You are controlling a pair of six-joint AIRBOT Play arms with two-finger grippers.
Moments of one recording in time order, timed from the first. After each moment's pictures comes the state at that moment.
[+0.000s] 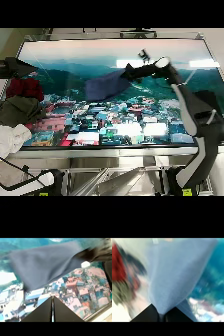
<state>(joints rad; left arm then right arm) 0.38 -1.33 1.64 0.65 -1.53 -1.19 0.10 -1.88 1.81 -0.61 1.06 1.59</state>
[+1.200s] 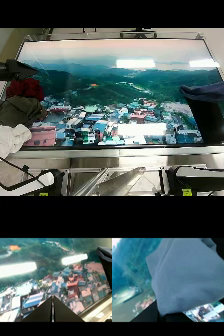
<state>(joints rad) 0.38 -1.33 1.64 0.65 -1.59 -1.19 -0.74 -1.52 1.81 -1.16 1.53 1.85</state>
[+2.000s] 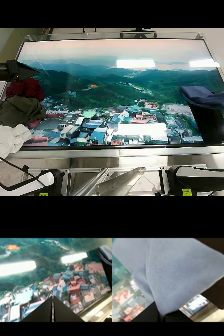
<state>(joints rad) 0.38 -1.33 1.64 0.65 -1.60 -1.19 -0.75 -1.52 1.74 -1.33 1.64 1.80</state>
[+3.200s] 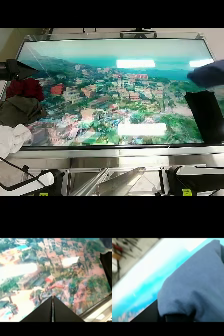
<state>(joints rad) 0.38 -1.33 1.64 0.65 -1.58 -1.19 -0.83 -1.58 1.73 -0.62 1.15 1.31</state>
